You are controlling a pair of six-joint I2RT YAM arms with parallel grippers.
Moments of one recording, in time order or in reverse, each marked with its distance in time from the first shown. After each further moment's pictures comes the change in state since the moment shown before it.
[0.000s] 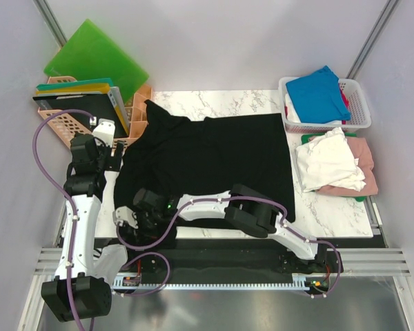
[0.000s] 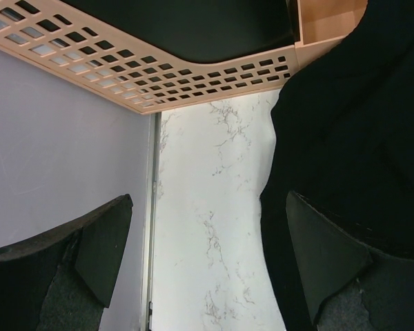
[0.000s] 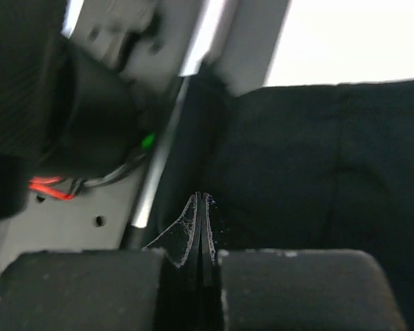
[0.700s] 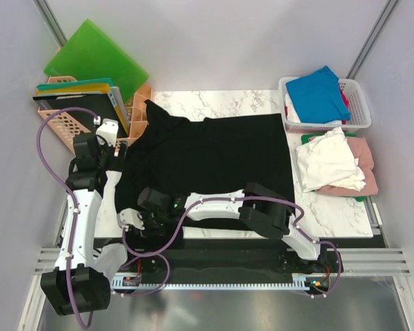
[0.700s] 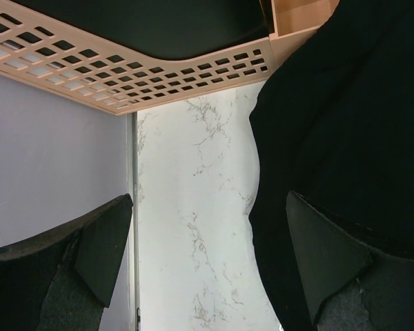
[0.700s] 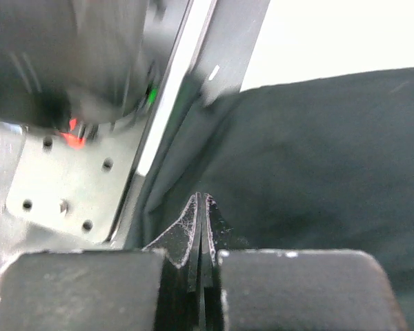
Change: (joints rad) left arm 0.000 0.049 0.000 -0.001 0.055 -0.003; right arm 0.022 -0.162 -0.139 -0.077 0.119 -0.155
